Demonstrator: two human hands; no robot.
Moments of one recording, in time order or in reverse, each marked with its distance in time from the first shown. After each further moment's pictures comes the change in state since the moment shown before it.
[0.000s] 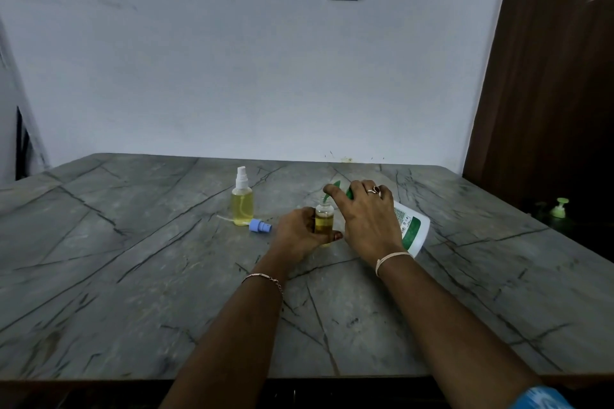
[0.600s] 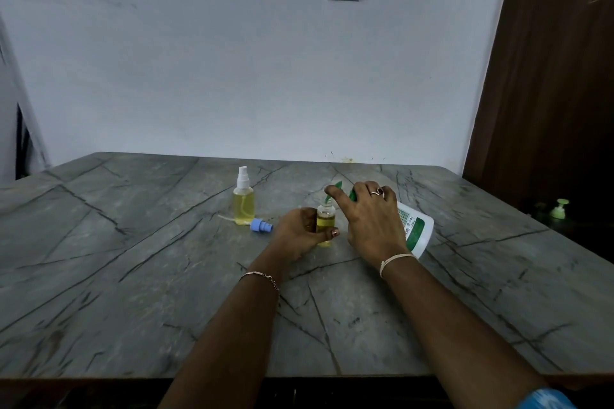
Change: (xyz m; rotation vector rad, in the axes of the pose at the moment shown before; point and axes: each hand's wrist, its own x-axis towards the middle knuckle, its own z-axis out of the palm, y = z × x) left_hand -0.003 0.000 -0.008 -0.095 -0.065 0.020; right_hand -0.003 0.002 -0.002 -0.016 -0.022 -0.008
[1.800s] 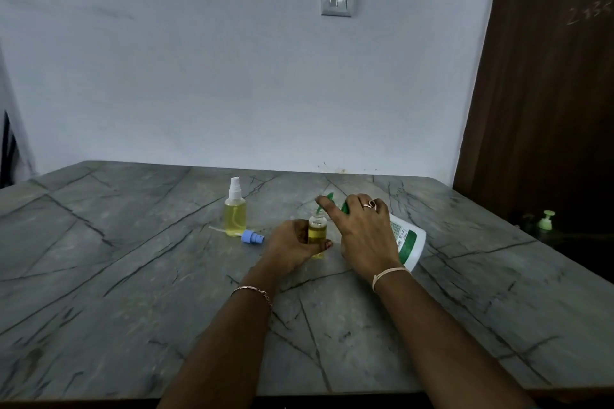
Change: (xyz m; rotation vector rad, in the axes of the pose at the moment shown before) left_hand 0.001 0.003 0.005 0.109 0.061 0.007; right_hand -0.002 0.002 0.000 -0.006 0.026 -0.004
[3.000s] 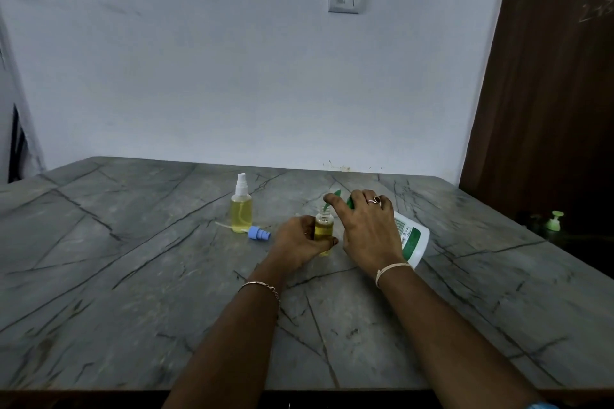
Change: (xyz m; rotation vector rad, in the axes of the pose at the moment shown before) left_hand -0.002 0.003 0.001 0.065 0.035 0.022; right_hand 0.004 -0.004 0.002 0.036 0.037 0.012
